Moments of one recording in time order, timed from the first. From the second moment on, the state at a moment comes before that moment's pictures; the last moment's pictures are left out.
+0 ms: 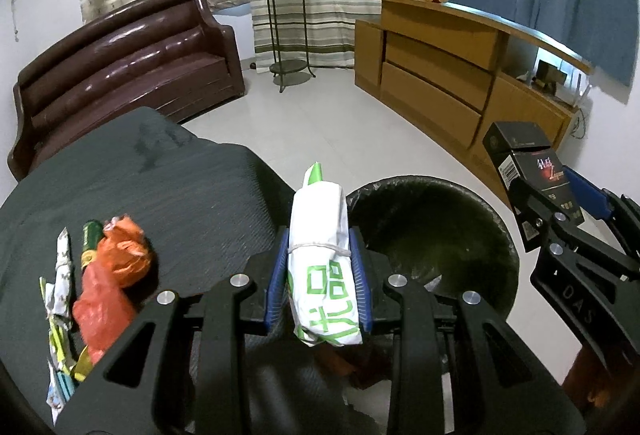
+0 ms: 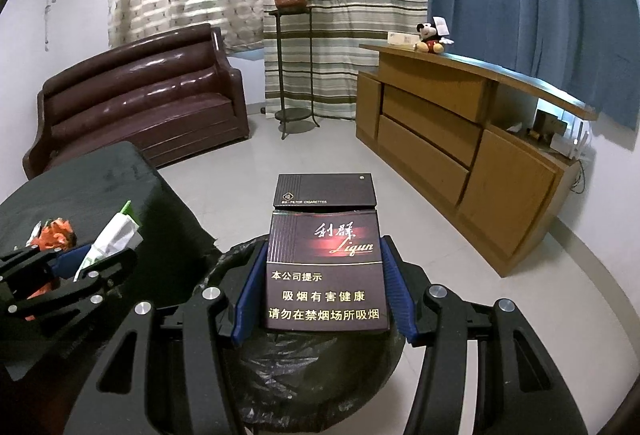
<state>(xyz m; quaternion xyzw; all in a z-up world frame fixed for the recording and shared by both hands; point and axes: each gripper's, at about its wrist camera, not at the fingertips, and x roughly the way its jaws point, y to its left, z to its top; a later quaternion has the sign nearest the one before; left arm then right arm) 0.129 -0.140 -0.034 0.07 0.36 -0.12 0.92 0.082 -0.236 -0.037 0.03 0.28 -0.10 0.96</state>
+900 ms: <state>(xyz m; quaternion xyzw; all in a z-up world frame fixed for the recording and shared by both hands) 0.144 -0.140 -0.034 0.07 0.38 -0.11 0.92 0.074 -0.242 -0.032 0.04 0.28 -0.11 0.95</state>
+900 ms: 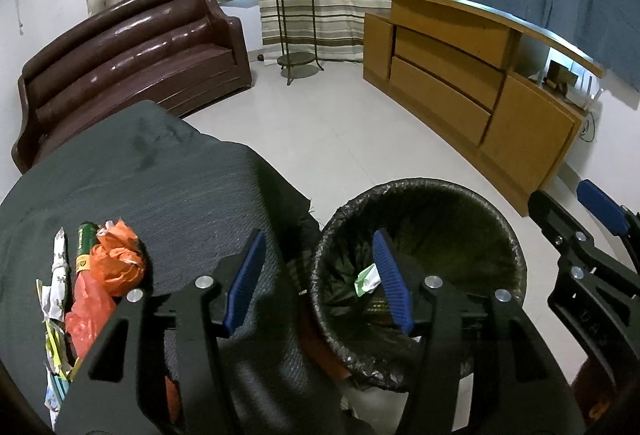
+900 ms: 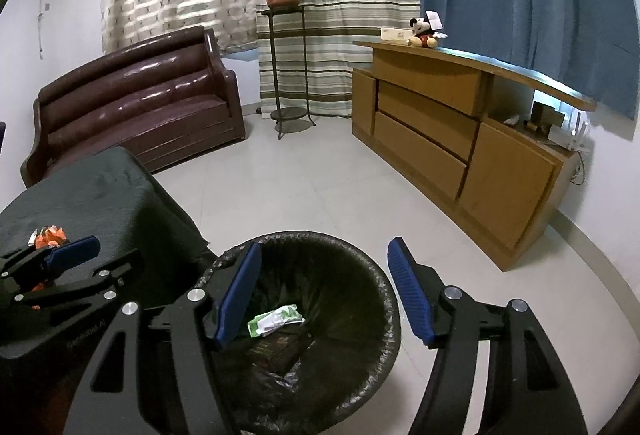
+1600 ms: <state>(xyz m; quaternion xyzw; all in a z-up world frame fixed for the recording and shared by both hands) 0.087 -0.067 0.006 0.05 0.35 -0.07 0.93 0.046 -0.211 -0.021 0.04 0.30 -0.09 0.95</state>
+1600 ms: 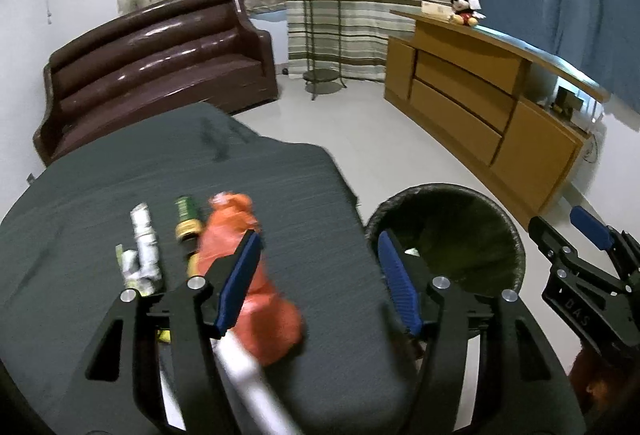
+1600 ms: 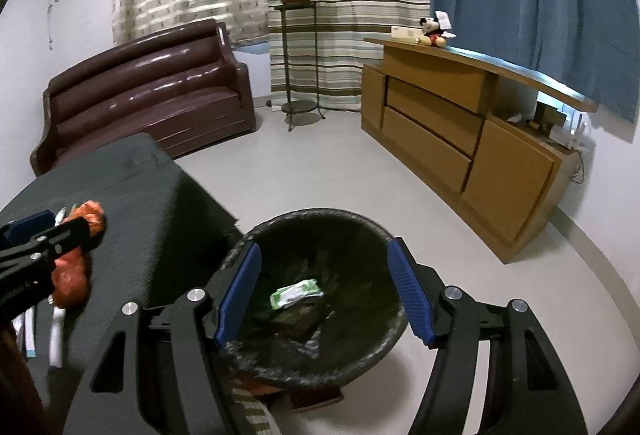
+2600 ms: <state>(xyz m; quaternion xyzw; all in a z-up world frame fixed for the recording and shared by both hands) 0.023 0.107 -0.018 -0.02 0.38 0.06 0.92 0.033 -0.087 -0.028 -0.01 0.31 0.02 0.95</state>
